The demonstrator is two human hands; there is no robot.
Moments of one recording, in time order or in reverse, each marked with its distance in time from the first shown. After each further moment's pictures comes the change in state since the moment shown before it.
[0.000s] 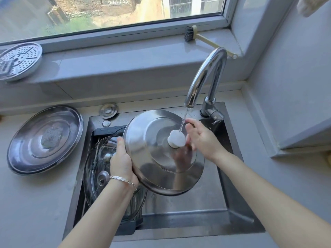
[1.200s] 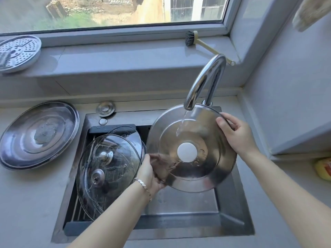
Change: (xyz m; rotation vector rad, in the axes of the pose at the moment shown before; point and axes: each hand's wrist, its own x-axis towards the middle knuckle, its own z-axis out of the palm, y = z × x) left_hand -0.025 -0.042 0.026 0.145 -0.128 -0.483; right_hand -0.007 0.015 -0.069 0.057 0.386 0.032
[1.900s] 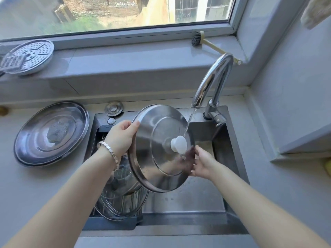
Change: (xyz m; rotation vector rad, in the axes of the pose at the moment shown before) left_hand -0.035 0.100 -0.038 0.680 0.052 0.739; right_hand -0.039 0.045 0.096 0.588 -0.324 1.000
